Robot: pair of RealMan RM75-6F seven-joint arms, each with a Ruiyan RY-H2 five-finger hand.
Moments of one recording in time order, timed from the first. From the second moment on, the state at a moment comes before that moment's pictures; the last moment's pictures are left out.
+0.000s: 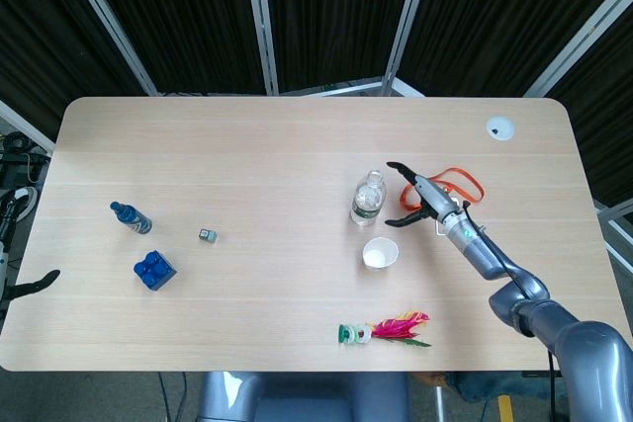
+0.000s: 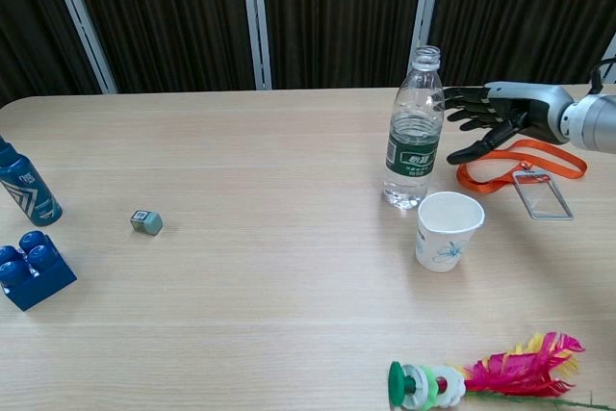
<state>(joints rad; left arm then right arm) -0.12 -0.98 -0.11 -1.84 1.33 1.45 0.11 0.85 -1.67 0.06 -0.68 -1.63 0.72 1.34</state>
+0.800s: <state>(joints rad) -0.13 -0.97 -0.13 -1.84 1.28 1.41 0.09 0.93 -1.79 0.13 -0.64 -1.51 0.67 1.26</state>
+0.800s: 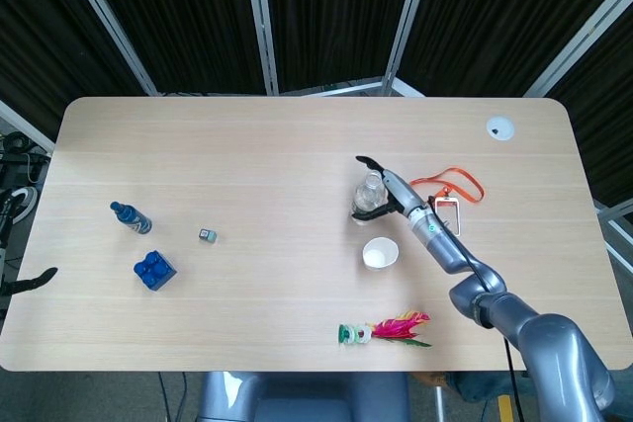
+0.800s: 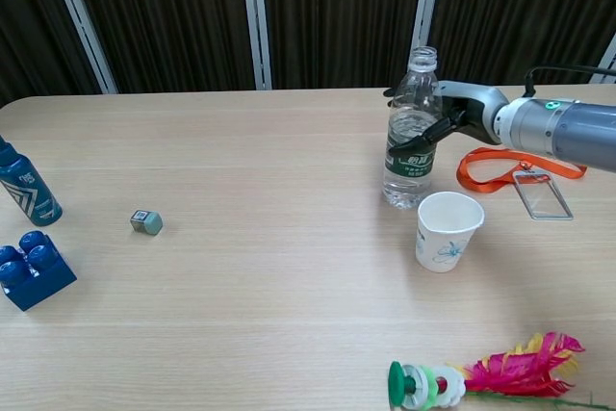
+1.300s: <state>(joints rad) -0.14 -0.96 -0.13 -1.83 1.27 1.40 0.06 0.95 -1.85 0.19 -0.63 -1.41 0.62 1.17</state>
